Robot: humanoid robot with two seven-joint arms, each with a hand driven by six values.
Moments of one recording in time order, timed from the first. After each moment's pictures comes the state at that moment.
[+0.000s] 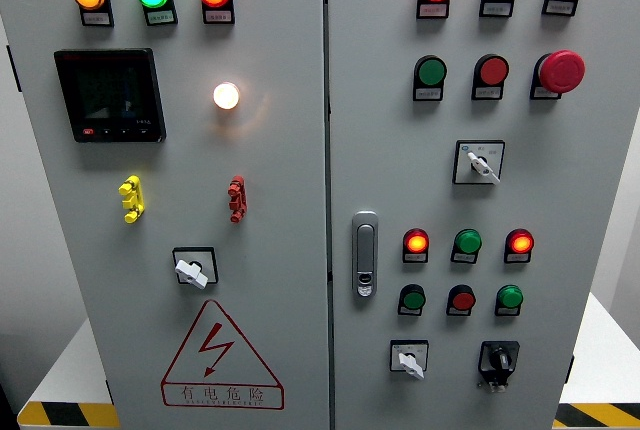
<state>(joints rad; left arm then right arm) 0.23 0.23 -1.29 -0.96 0.90 -0.16 -0.15 -0.01 0.12 0.07 -0.17 -0.02 0.00 -0.01</state>
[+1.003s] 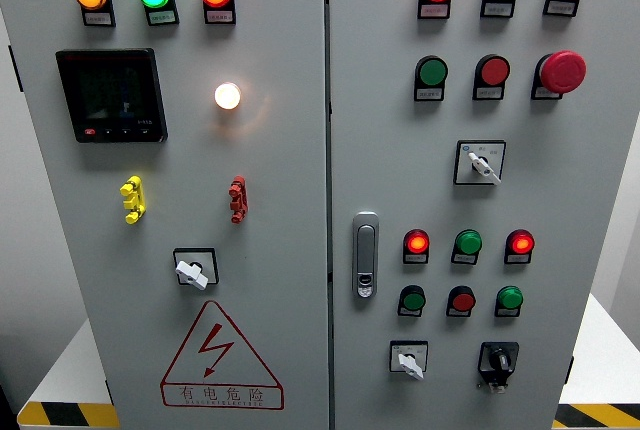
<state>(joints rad) -0.03 0.10 -0.10 -0.07 0.09 -0.30 -0.15 -0.01 0.12 0.07 -0.17 -0.02 0.00 -0.01</state>
